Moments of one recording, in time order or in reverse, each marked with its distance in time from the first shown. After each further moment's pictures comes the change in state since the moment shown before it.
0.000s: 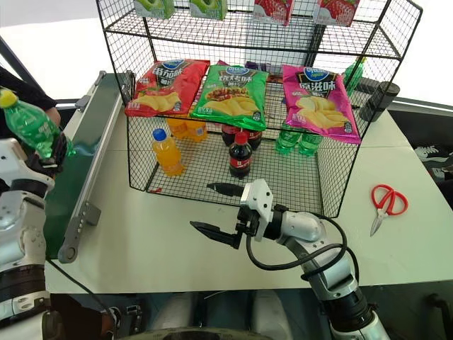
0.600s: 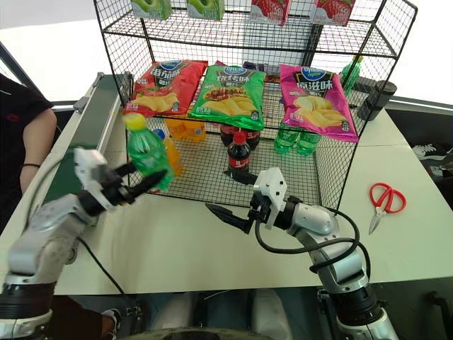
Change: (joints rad) left arm 0.102 0.031 -0.419 -0.233 -0.108 0.214 -0.492; right arm -0.015 -0.019 -0.093 0.003 0.016 0.065 -0.080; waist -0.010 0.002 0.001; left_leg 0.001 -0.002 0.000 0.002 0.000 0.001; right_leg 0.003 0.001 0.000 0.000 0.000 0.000
